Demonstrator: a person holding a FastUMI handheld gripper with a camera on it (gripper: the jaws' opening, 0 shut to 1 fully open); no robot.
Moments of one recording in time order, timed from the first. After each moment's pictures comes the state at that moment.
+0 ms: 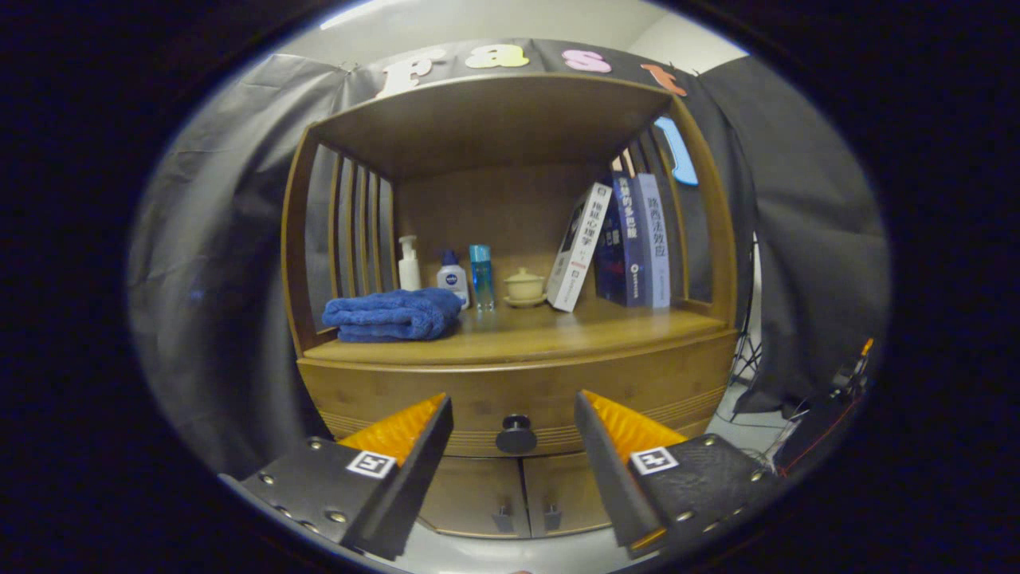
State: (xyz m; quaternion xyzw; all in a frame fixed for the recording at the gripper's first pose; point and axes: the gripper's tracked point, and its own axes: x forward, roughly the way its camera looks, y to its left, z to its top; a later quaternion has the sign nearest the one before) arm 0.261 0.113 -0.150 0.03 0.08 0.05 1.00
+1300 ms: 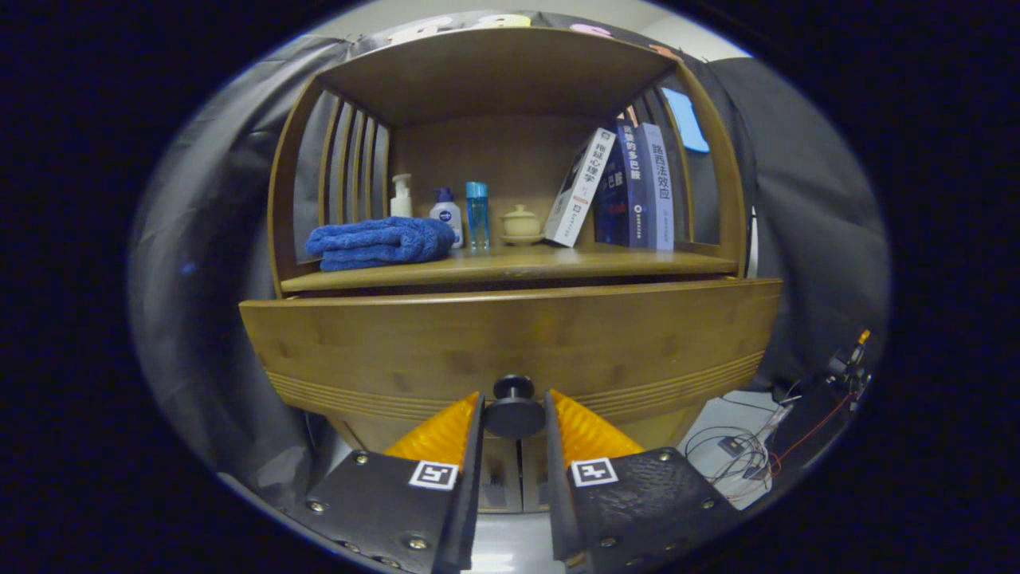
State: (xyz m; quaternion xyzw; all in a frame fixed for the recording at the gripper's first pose) arm 0.232 0.106 -0.213 0.00 0.13 0.03 0.99
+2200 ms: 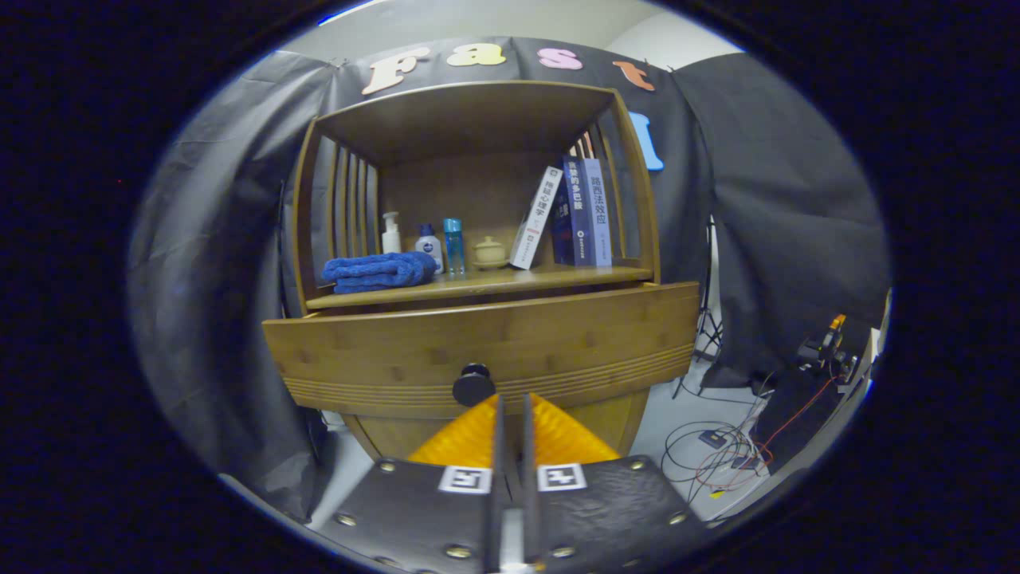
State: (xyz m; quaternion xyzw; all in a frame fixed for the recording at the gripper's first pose) arm 0.151 0.060 -0.187 0.02 0.09 -0.01 1.00
